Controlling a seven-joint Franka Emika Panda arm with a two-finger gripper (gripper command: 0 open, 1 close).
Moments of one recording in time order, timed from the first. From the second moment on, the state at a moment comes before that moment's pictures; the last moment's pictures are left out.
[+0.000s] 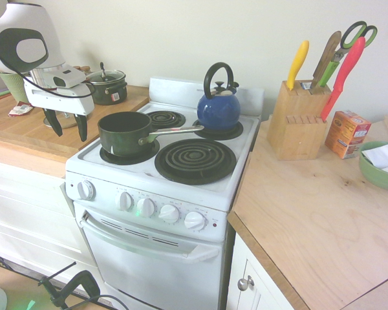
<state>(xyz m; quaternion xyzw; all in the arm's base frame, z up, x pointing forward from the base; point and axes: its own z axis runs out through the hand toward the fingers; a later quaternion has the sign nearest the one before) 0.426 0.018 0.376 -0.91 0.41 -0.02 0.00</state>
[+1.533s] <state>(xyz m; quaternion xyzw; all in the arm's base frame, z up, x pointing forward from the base) 0.584 0.189 0.419 -0.99 0.11 -0.01 -0.01</state>
